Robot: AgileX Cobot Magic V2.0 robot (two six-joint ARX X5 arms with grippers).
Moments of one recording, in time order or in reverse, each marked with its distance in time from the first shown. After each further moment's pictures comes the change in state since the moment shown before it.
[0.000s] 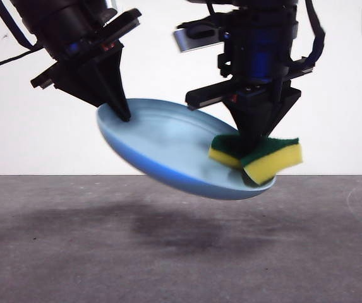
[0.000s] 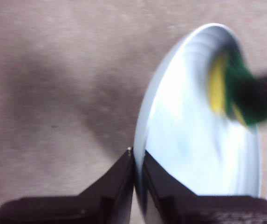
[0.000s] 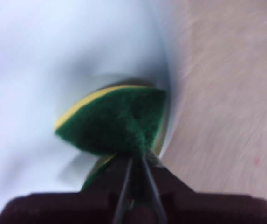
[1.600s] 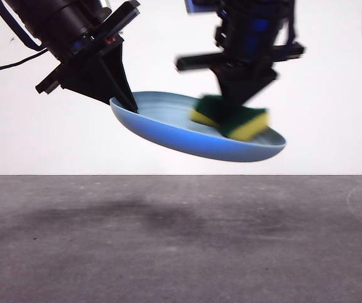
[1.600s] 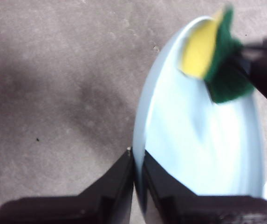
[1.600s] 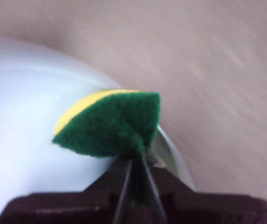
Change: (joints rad) left arm 0.040 0.008 -0.005 0.065 0.102 -0.062; right arm -0.063 -0.039 0.003 0.318 -0.096 -0.023
